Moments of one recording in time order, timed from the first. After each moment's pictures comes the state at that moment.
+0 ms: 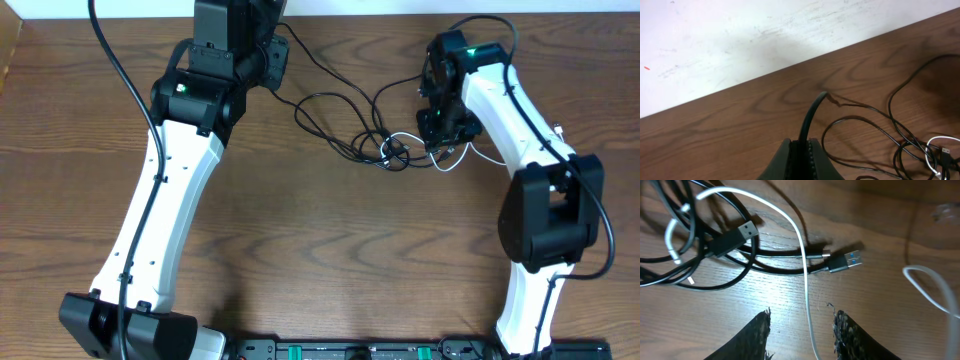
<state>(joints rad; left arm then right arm) -0.26 1.62 1.69 -0.69 -0.03 0.15 0.23 2.13 1.80 -1.27 -0.01 0.06</state>
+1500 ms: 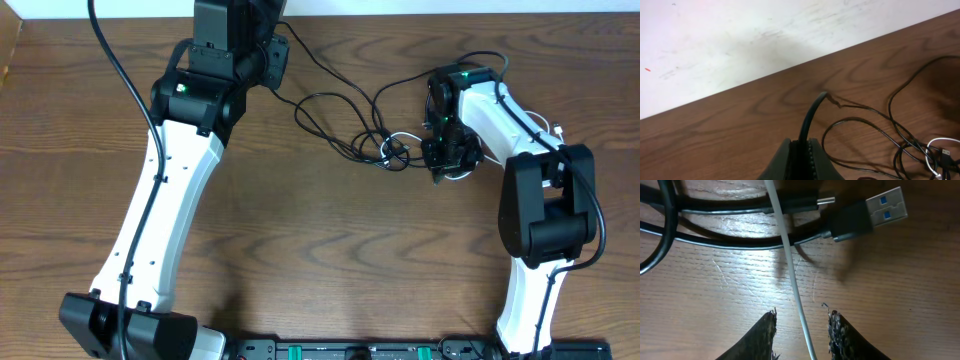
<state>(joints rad) -0.26 1.62 1.69 -0.68 -0.03 0.15 0.21 2.15 1.61 -1.23 0.00 0.06</state>
